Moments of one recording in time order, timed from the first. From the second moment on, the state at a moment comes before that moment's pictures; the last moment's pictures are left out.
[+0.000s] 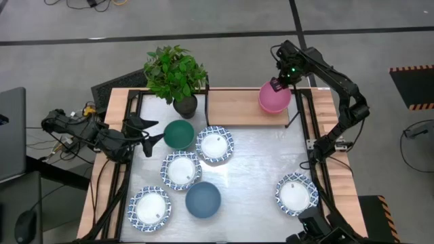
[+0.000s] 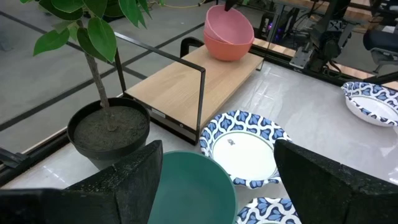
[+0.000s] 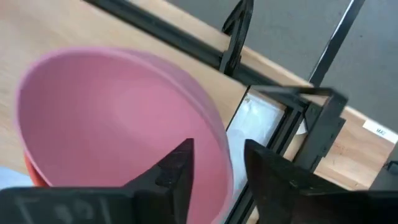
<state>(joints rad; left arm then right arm) -0.37 0.54 0.68 -0.59 -0.82 -0.48 -1.01 1.61 1.53 -1.23 0.13 0.08</state>
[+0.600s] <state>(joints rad) -0.37 0.54 0.68 -0.59 -0.83 -0.48 -0.98 1.65 1.63 -1.21 0.13 0.08</state>
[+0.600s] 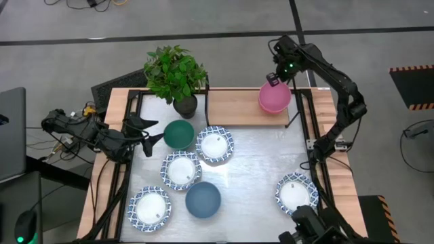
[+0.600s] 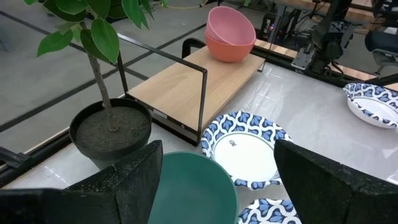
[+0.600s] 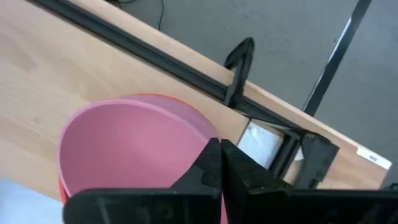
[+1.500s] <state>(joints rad) -0.37 0.54 0.68 -0.59 -0.83 -0.50 -0.89 1.69 1.63 -1.20 -0.03 0.08</state>
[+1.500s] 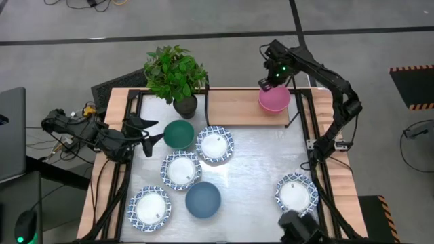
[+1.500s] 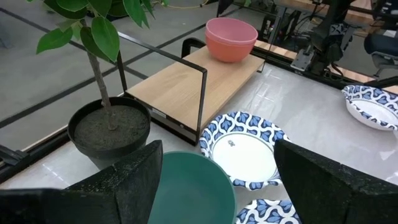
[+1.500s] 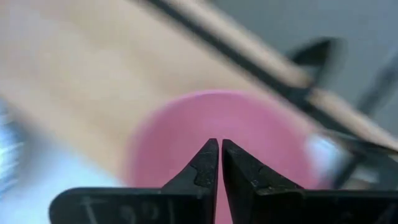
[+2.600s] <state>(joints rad) -0.37 0.54 0.68 -0.63 -0.82 -0.54 0.04 1.97 1.63 -0.17 0.10 -0.46</state>
